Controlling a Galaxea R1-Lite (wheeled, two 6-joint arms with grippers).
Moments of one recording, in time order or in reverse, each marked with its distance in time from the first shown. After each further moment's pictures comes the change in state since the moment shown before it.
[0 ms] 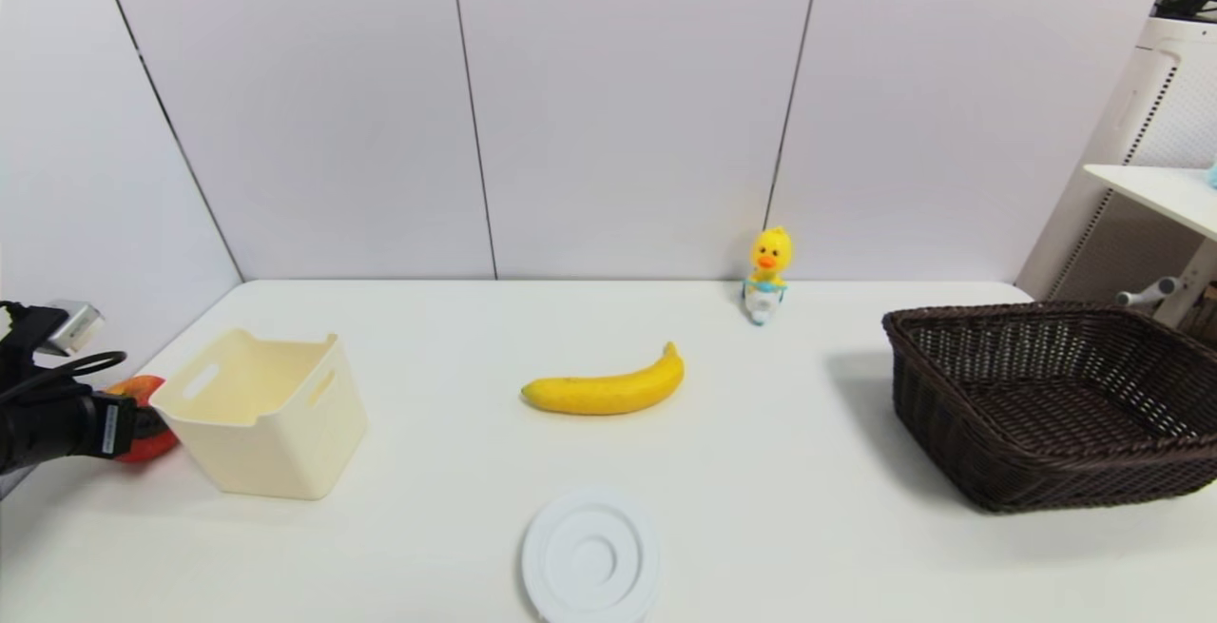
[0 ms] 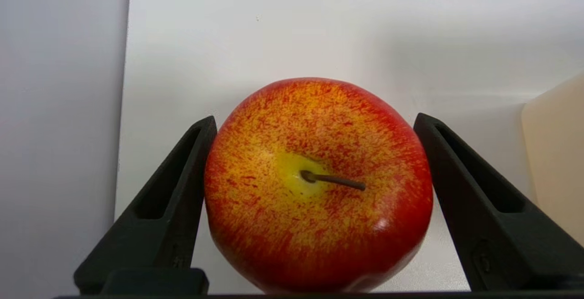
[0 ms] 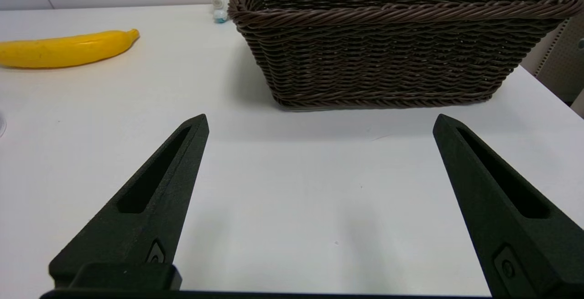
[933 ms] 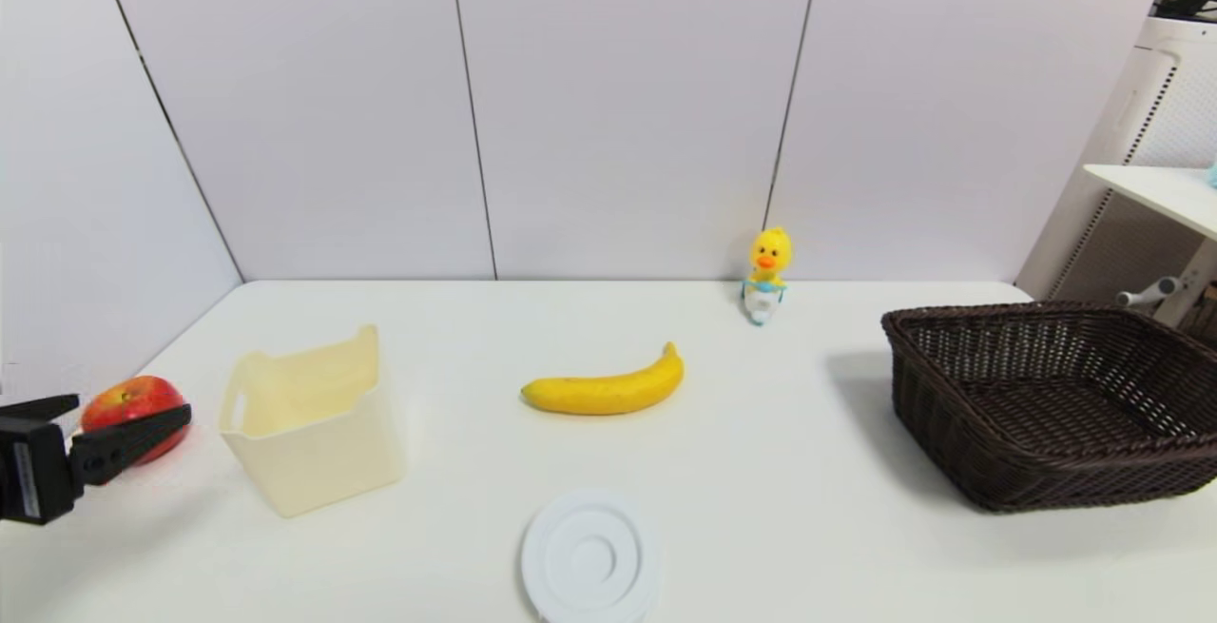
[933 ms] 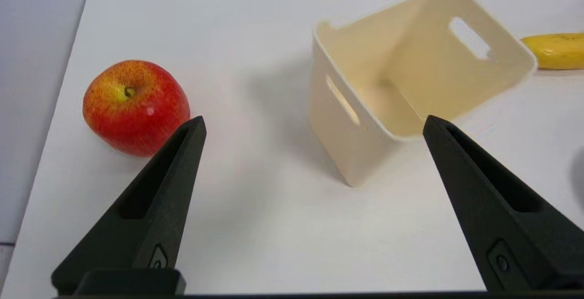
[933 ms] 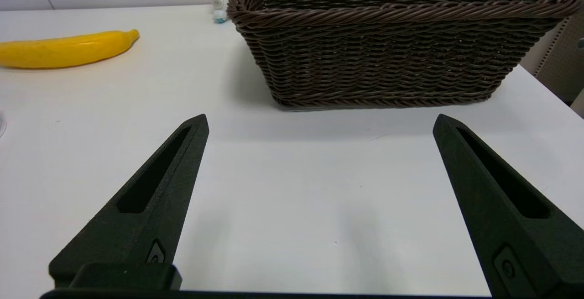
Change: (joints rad) left arm -0.257 -0.789 0.214 0.322 0.118 -0.302; right arm 0.000 0.000 0.000 0.000 0.000 0.001
